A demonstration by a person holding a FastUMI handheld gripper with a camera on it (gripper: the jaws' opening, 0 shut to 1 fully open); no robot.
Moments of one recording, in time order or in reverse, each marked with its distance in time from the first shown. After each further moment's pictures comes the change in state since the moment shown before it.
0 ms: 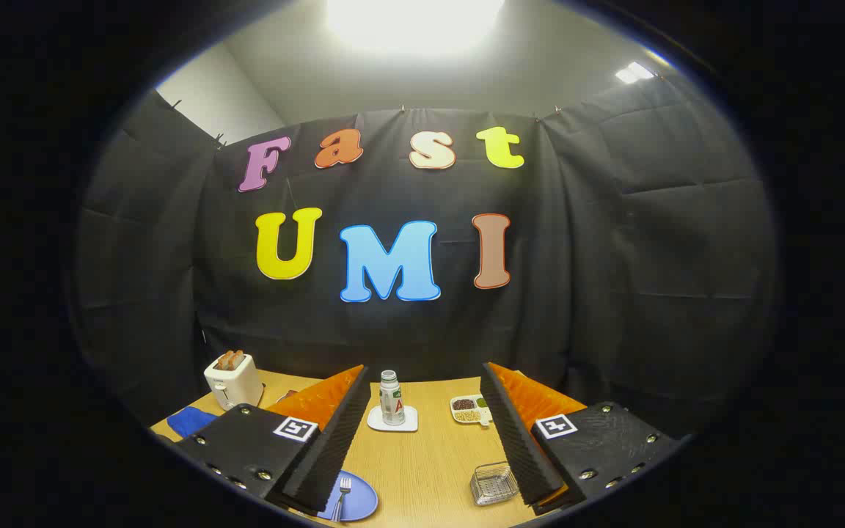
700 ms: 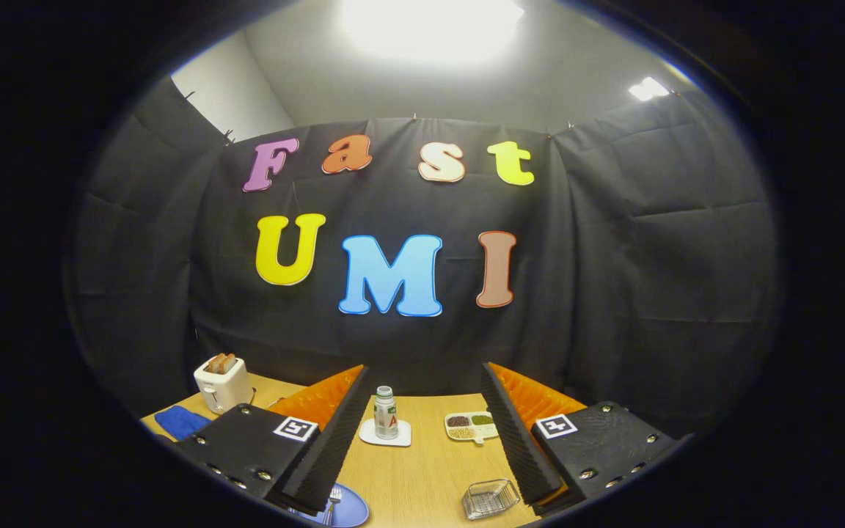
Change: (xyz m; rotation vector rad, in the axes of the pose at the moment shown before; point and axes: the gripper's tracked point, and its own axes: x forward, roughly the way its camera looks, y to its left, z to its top) arm 0.021 0.013 0.025 -0.068 -0.049 -0.013
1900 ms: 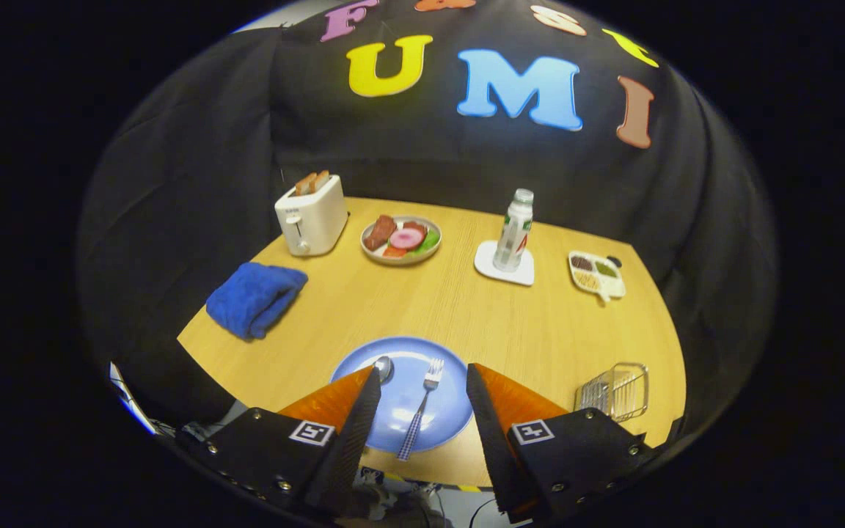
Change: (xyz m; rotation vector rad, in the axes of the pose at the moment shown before) arm -0.052 0.146 -0.242 -0.101 0.836 0.387
